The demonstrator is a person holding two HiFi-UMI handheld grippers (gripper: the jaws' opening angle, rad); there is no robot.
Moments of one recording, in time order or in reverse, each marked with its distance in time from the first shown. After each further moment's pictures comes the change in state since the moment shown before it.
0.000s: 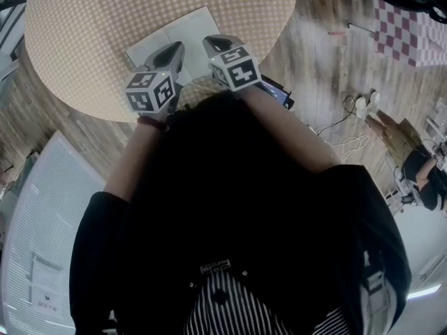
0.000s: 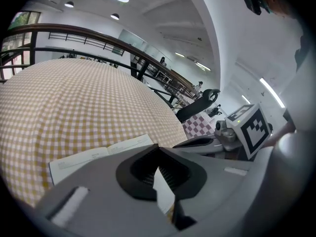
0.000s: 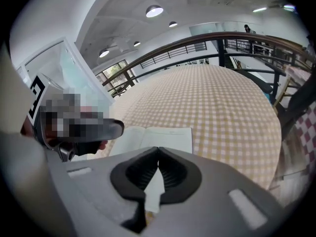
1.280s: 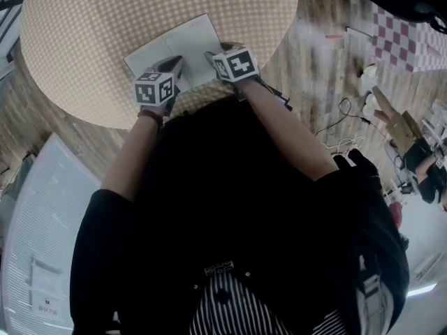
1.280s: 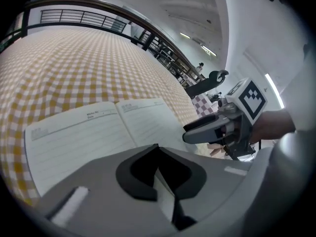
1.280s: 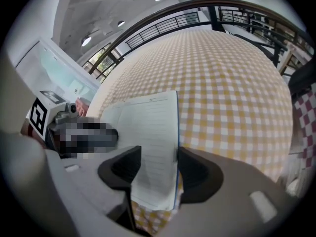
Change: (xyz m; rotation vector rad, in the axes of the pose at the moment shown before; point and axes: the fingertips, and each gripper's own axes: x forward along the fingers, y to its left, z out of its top) left arm 0.048 0.050 -0.090 -0.031 0.247 -0.031; right arm 0.044 -0.045 -0.064 0.124 0.274 -0.029
